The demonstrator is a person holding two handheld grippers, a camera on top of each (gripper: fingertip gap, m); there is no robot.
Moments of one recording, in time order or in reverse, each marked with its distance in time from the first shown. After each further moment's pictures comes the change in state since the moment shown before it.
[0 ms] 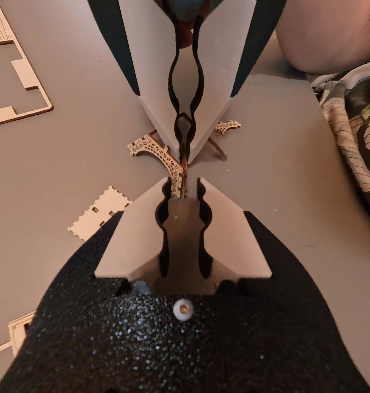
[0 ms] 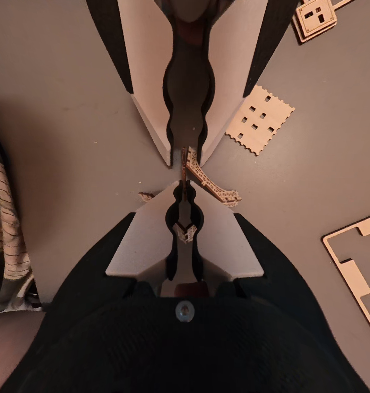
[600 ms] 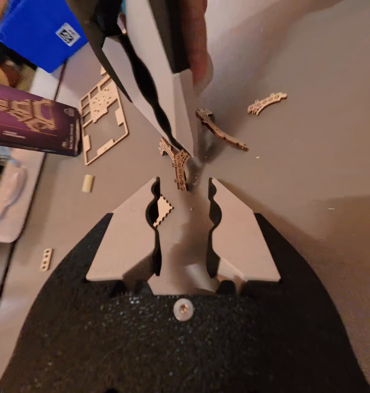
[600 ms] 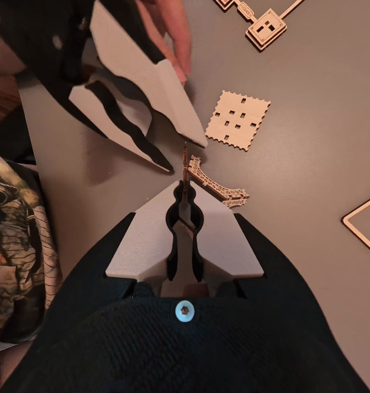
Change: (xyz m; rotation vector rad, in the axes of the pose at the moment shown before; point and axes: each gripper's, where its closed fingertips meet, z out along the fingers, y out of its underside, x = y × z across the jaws) left arm -0.010 -0.003 -0.016 -0.016 -0.571 0.375; right arm 0.003 -0.011 -0.009 0.176 -0.049 0.231
